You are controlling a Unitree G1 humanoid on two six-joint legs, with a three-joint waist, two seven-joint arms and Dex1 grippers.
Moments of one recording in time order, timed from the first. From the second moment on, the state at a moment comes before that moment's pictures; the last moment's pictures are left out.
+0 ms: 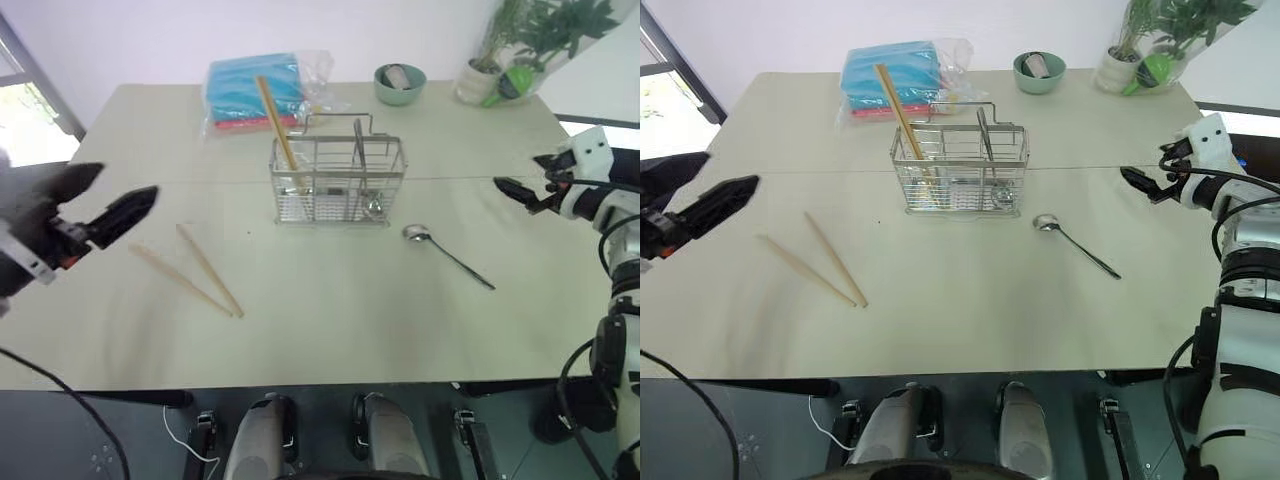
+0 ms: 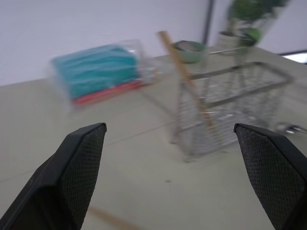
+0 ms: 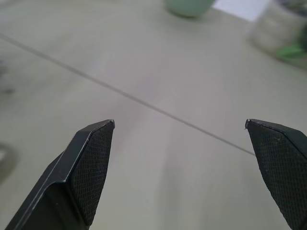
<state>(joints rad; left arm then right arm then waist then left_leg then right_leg) -0.06 1.04 0.76 -0.63 -1.34 0.92 -0.40 -0.90 -0.86 -0.12 0.95 0.11 0.08 1.04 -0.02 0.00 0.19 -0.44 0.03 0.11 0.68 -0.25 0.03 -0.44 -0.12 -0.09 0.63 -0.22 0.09</state>
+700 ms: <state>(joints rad) -0.49 1.02 0.17 -0.57 -1.15 0.87 -0.73 -0.69 -0.78 0.03 0.53 0.16 0.45 1.24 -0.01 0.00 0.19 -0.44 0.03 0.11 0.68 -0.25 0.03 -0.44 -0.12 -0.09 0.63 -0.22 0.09</state>
